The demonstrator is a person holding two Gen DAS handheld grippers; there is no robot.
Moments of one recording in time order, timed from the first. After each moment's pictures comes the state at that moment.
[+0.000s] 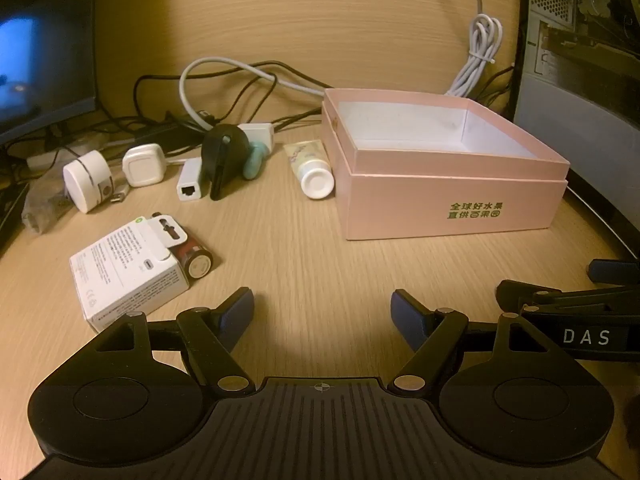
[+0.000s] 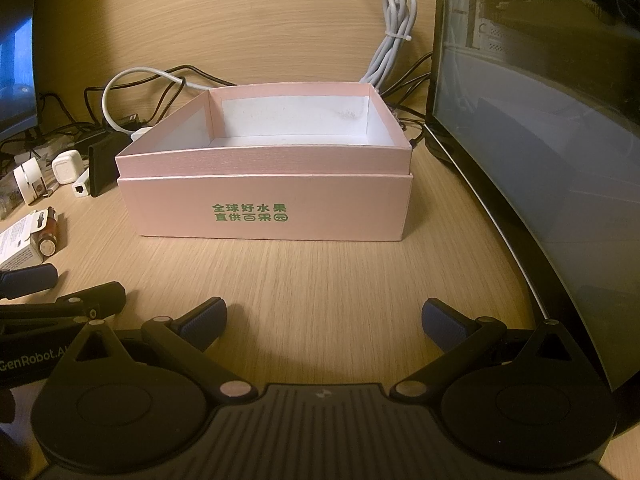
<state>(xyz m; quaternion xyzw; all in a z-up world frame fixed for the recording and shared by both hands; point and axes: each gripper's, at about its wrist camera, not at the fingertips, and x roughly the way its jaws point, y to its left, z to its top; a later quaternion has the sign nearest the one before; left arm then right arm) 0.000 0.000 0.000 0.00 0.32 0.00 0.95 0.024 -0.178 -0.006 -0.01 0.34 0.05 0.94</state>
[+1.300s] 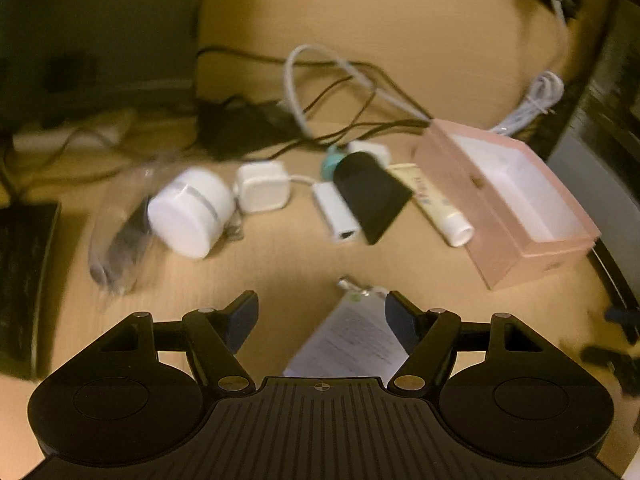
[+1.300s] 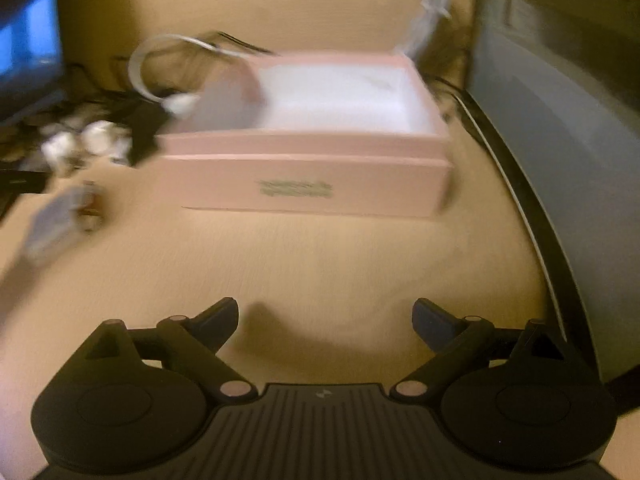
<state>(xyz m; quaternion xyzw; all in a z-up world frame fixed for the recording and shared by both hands) 0.062 0.196 0.040 -0.07 0.41 -0.10 0.90 0.006 -0.154 0.028 -0.03 0.39 0.12 0.91</state>
